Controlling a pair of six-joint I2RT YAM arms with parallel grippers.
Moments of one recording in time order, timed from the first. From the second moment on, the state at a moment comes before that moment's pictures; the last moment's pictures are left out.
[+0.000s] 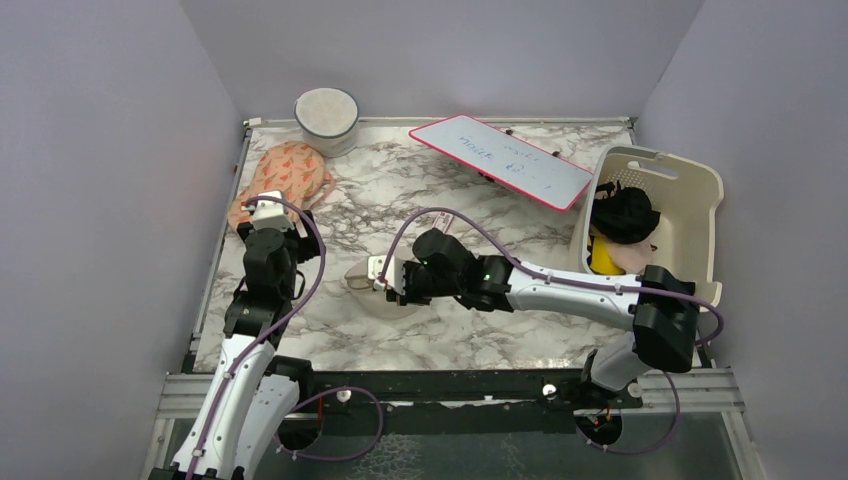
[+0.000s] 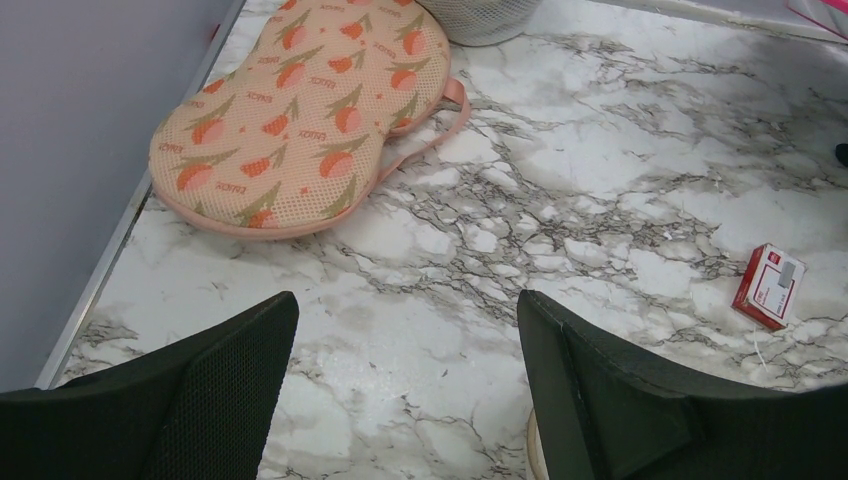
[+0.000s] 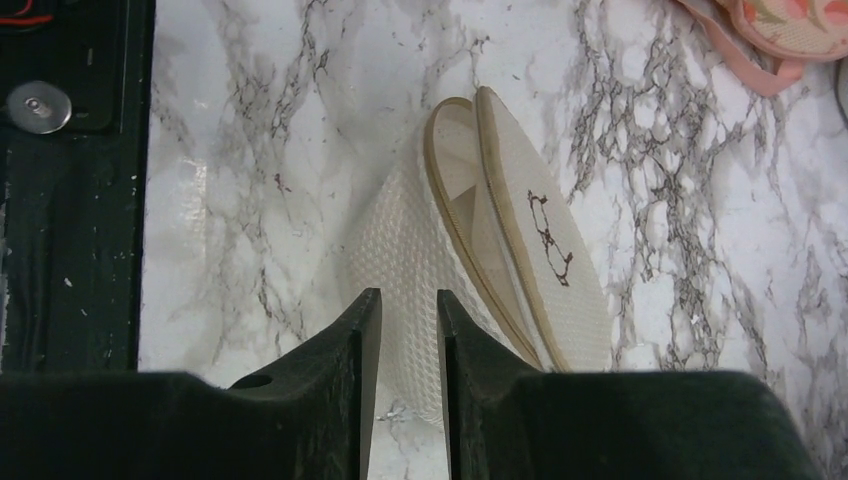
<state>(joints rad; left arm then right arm) -0.16 0.63 0.58 -0.24 -0.29 -0.19 1.14 1.55 1.10 -0.12 -0.19 -0.50</state>
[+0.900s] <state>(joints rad) -0.16 0.63 0.58 -0.24 -0.29 -0.19 1.14 1.78 1.30 -0.03 -0.12 -0.01</state>
